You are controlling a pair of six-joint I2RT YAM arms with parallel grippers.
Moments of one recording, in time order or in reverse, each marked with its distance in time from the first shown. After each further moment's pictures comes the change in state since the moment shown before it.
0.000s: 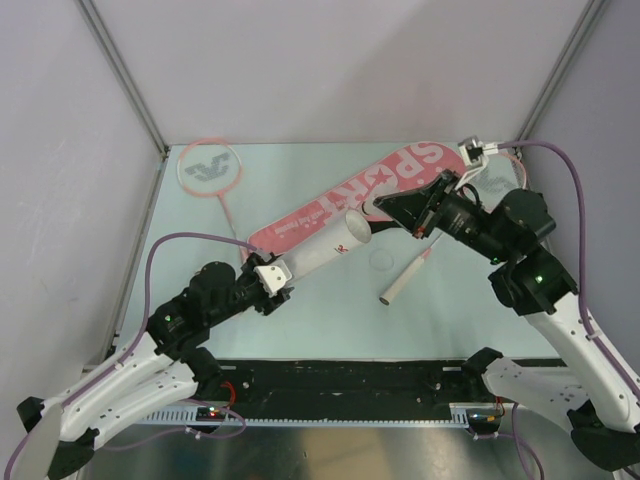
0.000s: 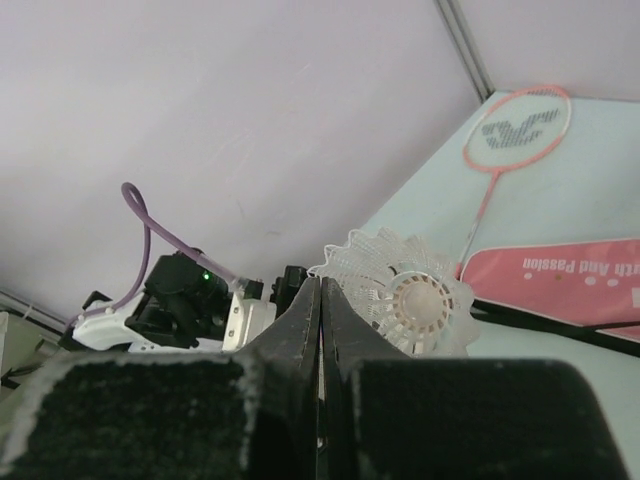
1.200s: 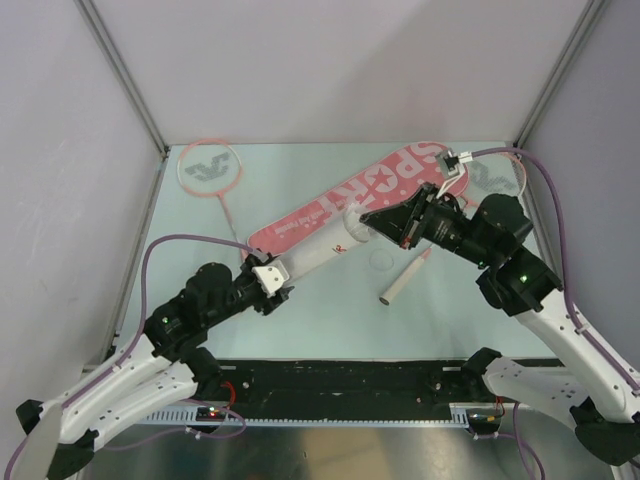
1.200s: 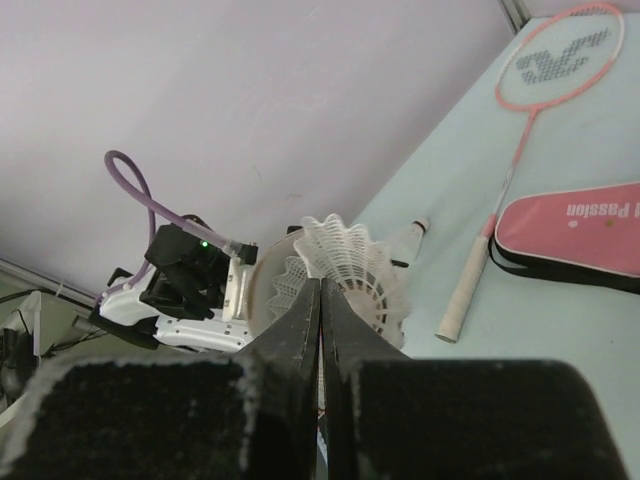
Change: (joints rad) left arm 0.000 -0.018 0.000 0.010 0.008 0.000; right arm 0.070 -0.010 -0.066 0.008 0.012 0.068
